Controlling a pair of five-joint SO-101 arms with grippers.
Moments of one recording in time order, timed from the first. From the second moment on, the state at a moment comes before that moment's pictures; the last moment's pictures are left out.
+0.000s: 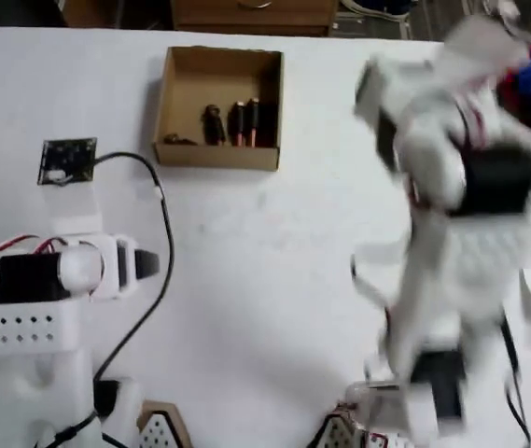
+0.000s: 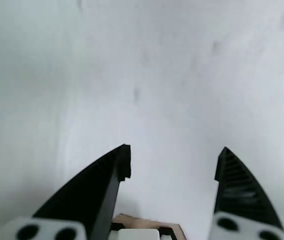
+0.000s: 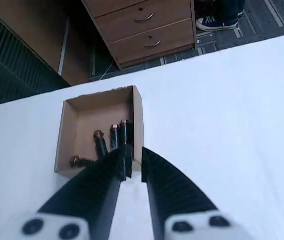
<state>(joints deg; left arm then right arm) -11.4 -48.4 33.5 93.9 3.8 -8.2 -10.3 -45.2 100.3 -17.4</state>
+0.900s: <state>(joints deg) -14.8 -48.9 52.7 75.1 -22.9 4.3 -101.8 92.3 59.5 6.1</state>
